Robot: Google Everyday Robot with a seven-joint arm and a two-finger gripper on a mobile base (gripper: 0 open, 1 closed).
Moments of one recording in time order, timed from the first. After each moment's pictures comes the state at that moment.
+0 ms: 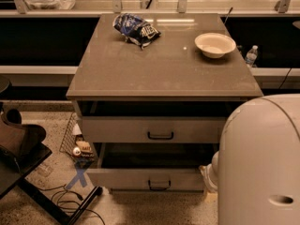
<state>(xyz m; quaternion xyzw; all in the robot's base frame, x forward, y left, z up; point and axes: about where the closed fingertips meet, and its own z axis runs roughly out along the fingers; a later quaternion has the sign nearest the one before) 0.465 -0.231 0.416 -0.70 0.71 -0.01 0.10</state>
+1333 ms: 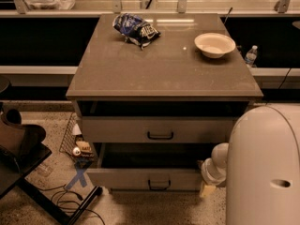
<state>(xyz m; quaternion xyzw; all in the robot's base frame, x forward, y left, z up) 0.499 -0.228 0.381 -0.70 0.70 0.02 0.12</state>
